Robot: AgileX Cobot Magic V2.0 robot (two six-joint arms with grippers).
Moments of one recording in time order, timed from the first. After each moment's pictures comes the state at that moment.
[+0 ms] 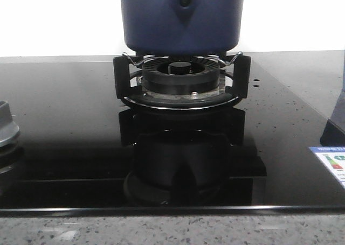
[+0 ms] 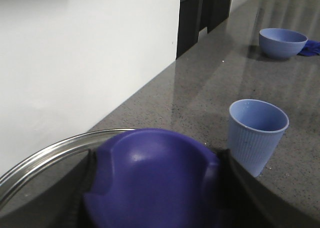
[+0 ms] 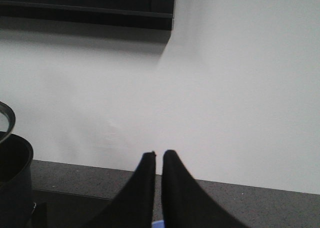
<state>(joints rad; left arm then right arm) -0.38 1.69 -1.46 -1.53 0.74 1.60 -0.15 0.68 -0.56 -0.82 -0.26 0.73</state>
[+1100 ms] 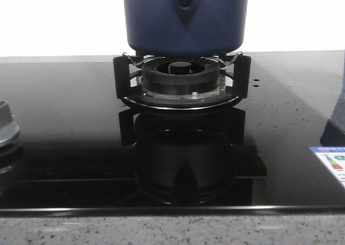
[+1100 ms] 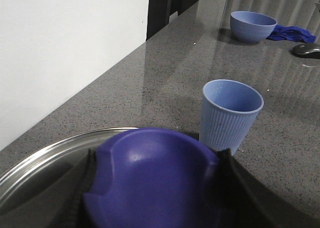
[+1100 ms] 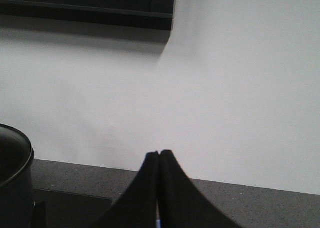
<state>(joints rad) -0.41 1.76 -1.48 -1.50 0.82 1.58 -0.15 0.68 -0.56 -0.83 -0.25 0.74</state>
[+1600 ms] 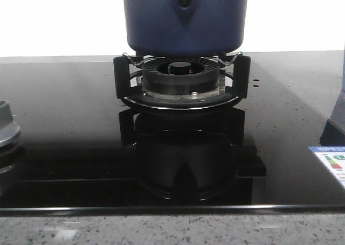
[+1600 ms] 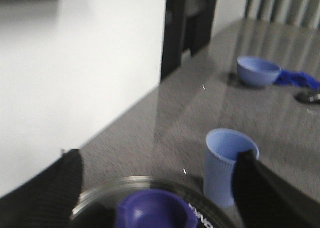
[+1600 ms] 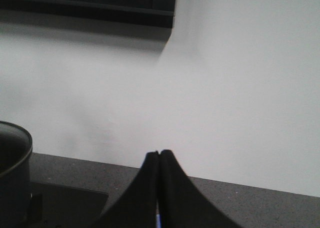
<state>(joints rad) -0.33 1.63 -1.48 -1.56 0.81 1.51 -0.15 0.67 -0.55 -0.87 -0.25 0.74</state>
